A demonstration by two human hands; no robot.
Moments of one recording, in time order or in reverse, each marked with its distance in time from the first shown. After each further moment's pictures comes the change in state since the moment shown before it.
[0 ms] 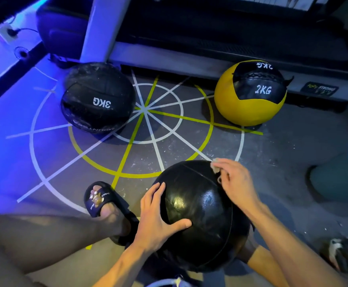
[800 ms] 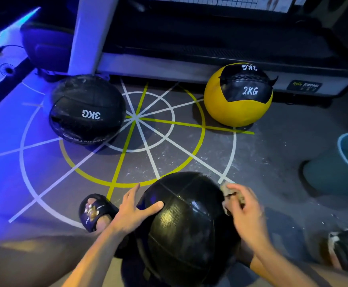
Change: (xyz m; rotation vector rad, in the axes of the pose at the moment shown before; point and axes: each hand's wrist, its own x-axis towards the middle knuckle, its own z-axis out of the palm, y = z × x) left_hand 0.052 -0.007 -0.057 -0.044 -0.228 -0.339; right_hand -0.079 0.001 -0.005 0.355 0.202 0.447
